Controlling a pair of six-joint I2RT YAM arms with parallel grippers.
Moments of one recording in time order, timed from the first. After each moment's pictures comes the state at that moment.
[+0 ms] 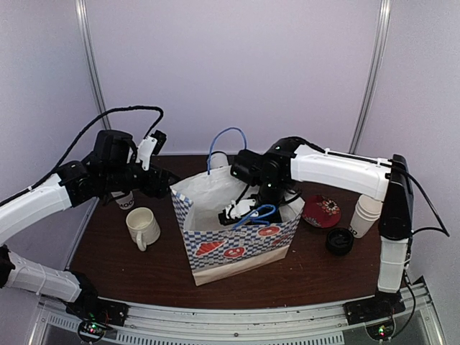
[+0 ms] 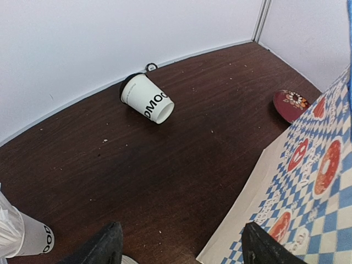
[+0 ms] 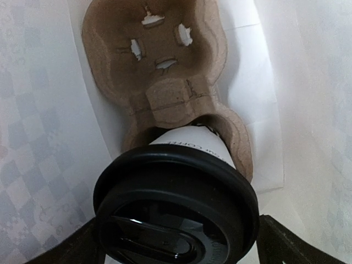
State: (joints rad) left arm -0.67 1.15 1.03 -0.40 -0.02 -0.08; right arm 0.94 1.97 1.81 -1.28 -0.09 -0.67
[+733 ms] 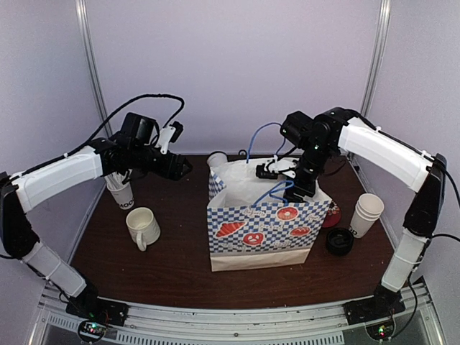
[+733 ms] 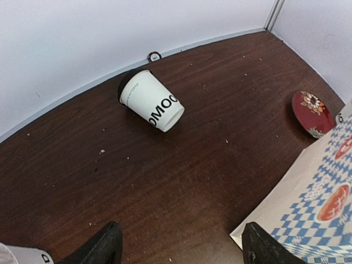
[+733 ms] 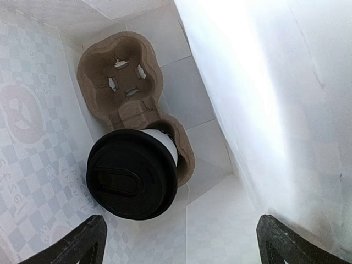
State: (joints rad) left arm -0.57 1.46 1.27 -0.43 0.09 -0.05; right arm 0.69 1.77 1.80 -1.36 -0.18 -0.58
